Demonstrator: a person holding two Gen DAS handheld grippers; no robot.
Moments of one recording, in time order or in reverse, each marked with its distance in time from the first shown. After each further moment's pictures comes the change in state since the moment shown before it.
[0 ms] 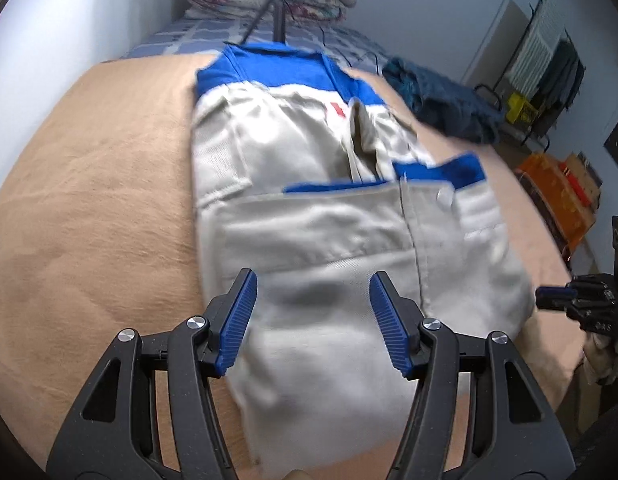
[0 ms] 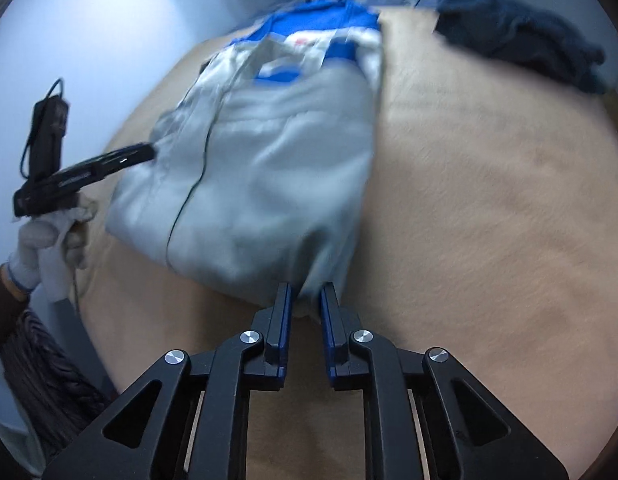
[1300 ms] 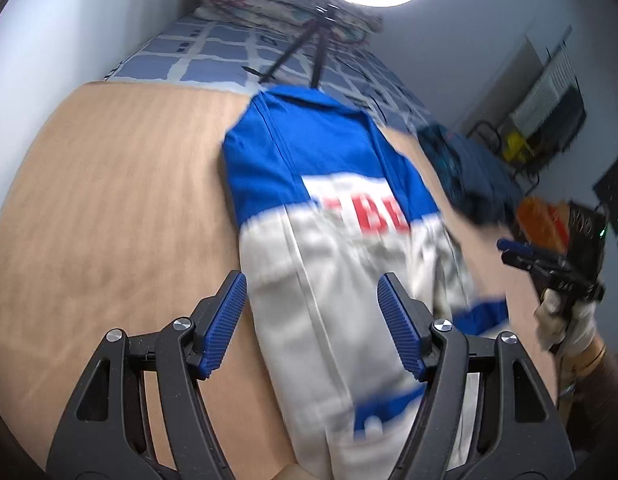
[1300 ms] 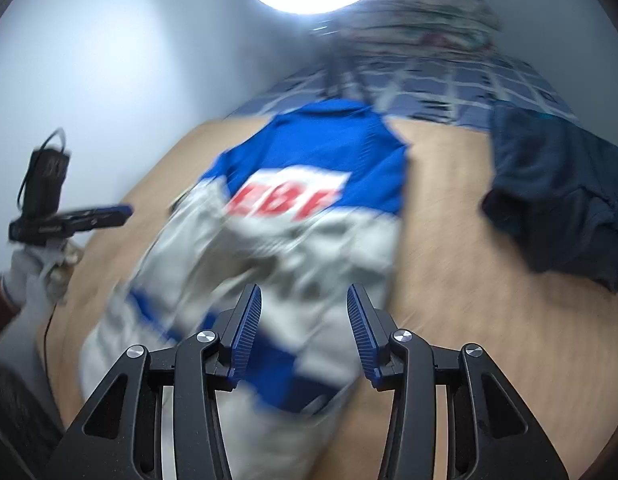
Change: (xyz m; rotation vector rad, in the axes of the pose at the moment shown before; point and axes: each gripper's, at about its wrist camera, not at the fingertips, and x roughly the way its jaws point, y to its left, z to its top) left arm 0.060 0.095 0.150 -0.103 0.015 -0.099; right arm 0.069 -0.061 0.201 -0.042 -0.172 0.085
